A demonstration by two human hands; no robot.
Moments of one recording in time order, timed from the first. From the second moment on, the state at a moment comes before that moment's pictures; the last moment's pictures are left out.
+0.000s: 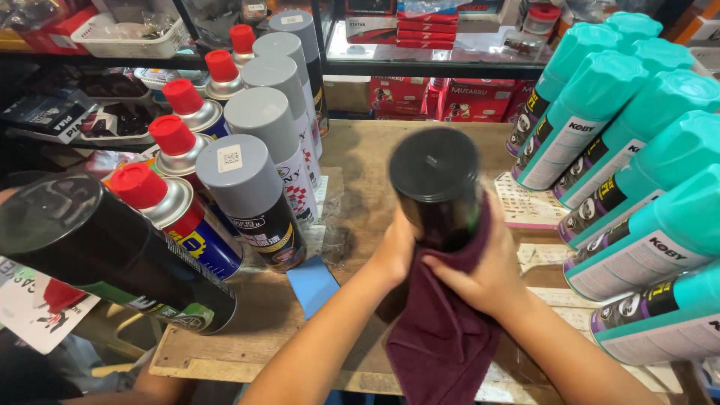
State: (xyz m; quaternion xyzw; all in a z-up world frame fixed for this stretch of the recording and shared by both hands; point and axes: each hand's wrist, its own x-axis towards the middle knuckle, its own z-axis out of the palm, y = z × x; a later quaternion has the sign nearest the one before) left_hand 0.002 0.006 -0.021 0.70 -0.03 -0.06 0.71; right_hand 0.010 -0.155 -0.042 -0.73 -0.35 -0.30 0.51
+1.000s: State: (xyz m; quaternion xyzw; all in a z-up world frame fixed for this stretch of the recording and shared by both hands) left_hand 0.000 -0.007 -0.016 0.71 -0.25 0.14 0.64; right_hand 0.006 -0.180 -0.020 -0.72 -0.22 -0.37 0.54
